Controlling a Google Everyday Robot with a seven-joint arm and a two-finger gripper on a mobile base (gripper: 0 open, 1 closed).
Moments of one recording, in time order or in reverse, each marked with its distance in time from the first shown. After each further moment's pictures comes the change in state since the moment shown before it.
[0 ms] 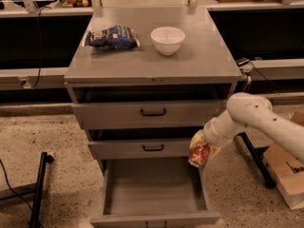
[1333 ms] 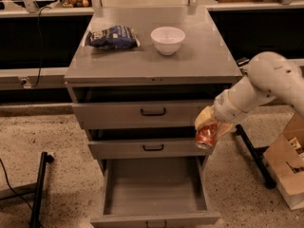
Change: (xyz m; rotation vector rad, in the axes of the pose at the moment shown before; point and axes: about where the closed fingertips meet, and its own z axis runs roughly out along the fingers) arm -0.014 -0.058 -0.125 0.047 0.000 -0.190
